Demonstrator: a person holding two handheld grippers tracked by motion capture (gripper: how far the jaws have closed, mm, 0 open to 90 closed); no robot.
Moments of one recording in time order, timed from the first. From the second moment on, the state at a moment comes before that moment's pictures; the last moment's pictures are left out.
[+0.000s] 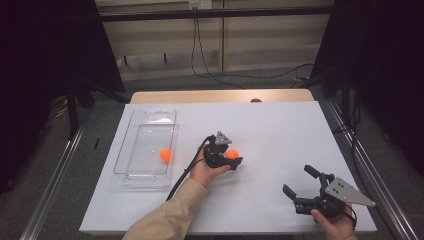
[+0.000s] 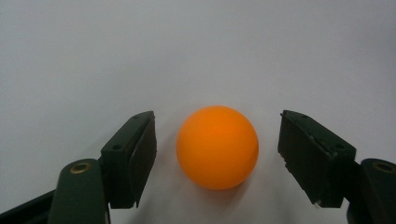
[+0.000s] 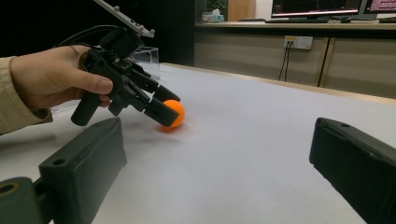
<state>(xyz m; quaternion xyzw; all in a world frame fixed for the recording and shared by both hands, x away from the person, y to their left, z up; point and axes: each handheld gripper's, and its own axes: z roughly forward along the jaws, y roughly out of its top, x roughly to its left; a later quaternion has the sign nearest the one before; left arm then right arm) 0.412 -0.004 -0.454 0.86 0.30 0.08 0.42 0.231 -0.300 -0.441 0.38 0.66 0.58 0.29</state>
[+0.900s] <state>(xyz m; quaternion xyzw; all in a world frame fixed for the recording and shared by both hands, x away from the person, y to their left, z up) 0.416 -0.006 -0.460 0.86 0.30 0.07 0.41 0.231 -0.300 -0.442 0.39 0.66 0.58 0.29</state>
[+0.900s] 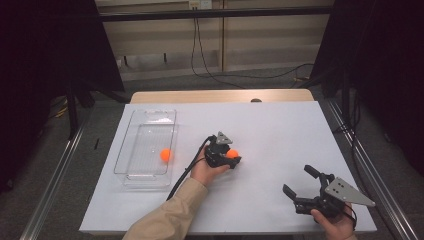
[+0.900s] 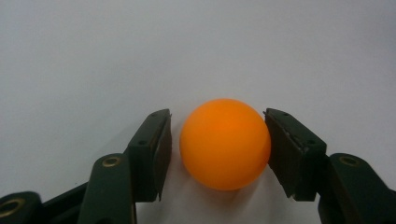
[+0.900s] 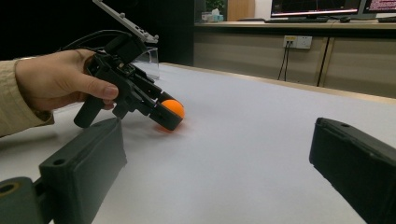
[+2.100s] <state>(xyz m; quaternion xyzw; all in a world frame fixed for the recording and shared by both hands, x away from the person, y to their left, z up) 0.414 -0.006 -0.458 0.87 0.30 0.06 0.40 0.231 -0.300 -0.441 0.38 0.66 0.58 0.29</state>
